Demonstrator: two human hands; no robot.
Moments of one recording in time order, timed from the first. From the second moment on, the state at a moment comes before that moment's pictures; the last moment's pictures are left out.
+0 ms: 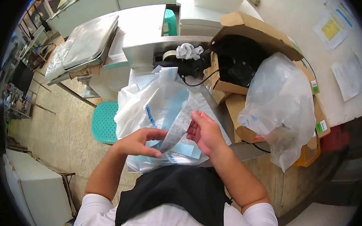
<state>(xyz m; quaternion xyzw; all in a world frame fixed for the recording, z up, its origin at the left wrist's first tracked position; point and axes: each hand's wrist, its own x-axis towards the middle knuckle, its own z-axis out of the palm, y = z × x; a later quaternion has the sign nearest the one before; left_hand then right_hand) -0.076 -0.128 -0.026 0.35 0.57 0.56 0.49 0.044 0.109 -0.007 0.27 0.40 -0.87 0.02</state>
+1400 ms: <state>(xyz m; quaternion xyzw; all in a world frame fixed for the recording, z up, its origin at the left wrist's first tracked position) -0.071 -0.100 0.044 0.35 0.62 0.68 0.17 0.043 0.067 0.034 -0.07 0.89 -0.39 -0.23</state>
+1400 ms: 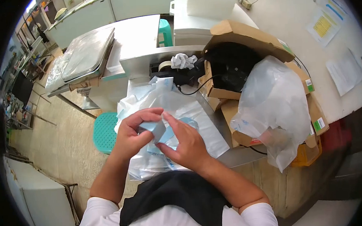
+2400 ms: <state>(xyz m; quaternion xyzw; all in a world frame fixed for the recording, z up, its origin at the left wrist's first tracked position) -0.090 -0.133 -0.004 0.24 0.33 0.66 0.63 -0.077 0.149 0.048 0.10 0.70 -0.68 -0.18</state>
